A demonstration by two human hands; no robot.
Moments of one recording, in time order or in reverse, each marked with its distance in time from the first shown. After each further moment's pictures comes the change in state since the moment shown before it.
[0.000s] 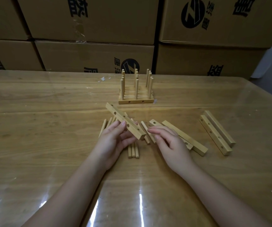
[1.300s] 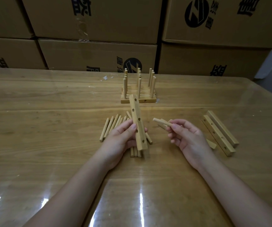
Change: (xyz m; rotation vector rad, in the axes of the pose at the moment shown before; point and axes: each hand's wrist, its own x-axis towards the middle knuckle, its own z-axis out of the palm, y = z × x) left_hand -0.001 -0.006 -0.002 0.269 -0.147 0.015; right_hand 0.012 0.012 -0.029 1.029 0.023 0.387
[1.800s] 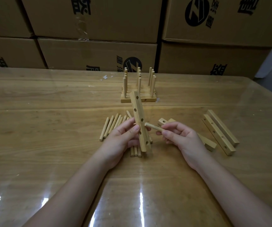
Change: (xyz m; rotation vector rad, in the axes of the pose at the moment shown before) left_hand -0.002 0.001 0.002 0.000 -0.055 0.020; right_hand -0.002 0.004 0.006 -0.330 -0.068 -0.028
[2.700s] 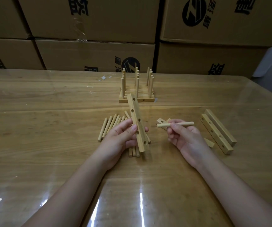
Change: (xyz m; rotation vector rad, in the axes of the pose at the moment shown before) left_hand 0.000 0.002 -0.002 -0.031 -0.005 -0.027; right_hand 0.004 0.001 -0.011 0.377 0.024 0.069
